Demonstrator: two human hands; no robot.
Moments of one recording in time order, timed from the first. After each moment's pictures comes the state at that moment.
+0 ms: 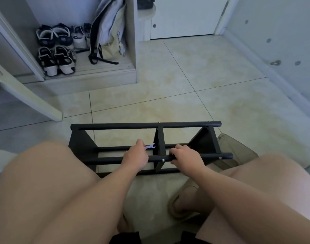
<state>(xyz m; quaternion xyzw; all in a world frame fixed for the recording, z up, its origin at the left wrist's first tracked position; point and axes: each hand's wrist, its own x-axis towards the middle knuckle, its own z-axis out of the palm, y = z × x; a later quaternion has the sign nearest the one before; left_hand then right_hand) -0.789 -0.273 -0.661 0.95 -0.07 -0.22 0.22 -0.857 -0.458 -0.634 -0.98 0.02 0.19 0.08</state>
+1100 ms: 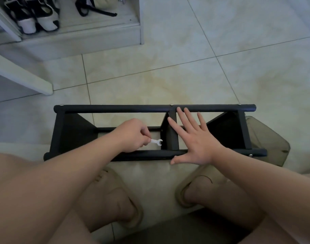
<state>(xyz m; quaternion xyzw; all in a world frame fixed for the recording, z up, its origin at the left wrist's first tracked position) -0.717 -0.254 -0.633 0.87 -0.12 -0.40 0.26 -0.803 -0.488 -0.683 -0.97 -0.15 0.17 0.05</state>
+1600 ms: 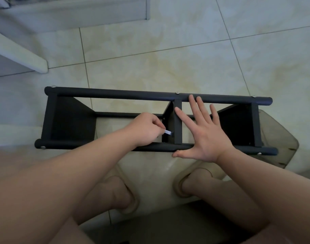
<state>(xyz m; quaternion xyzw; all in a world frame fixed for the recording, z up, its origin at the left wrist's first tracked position) -0.730 -0.286 -0.657 0.81 0.02 -0.43 0.39 -0.806 -0.490 -0.682 -0.98 -0.11 0.15 0.09</state>
